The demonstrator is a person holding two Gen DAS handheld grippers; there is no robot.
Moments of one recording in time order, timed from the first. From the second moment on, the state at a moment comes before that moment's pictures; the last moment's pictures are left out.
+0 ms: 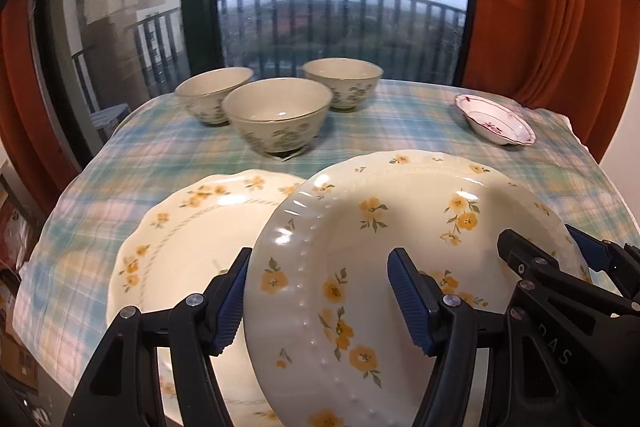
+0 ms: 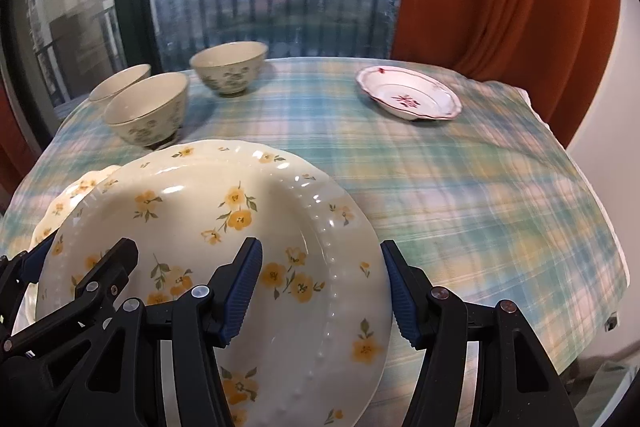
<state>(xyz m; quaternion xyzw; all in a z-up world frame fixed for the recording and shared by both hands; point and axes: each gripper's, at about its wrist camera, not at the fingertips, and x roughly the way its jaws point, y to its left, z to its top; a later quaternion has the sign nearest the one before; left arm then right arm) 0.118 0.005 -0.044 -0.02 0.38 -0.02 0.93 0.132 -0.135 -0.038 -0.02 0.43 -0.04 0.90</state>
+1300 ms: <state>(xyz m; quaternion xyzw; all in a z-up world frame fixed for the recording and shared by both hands) 0.143 0.085 -0.084 -0.02 0.42 0.09 0.90 0.170 -0.031 -0.069 -0.07 0.45 0.03 0.89</state>
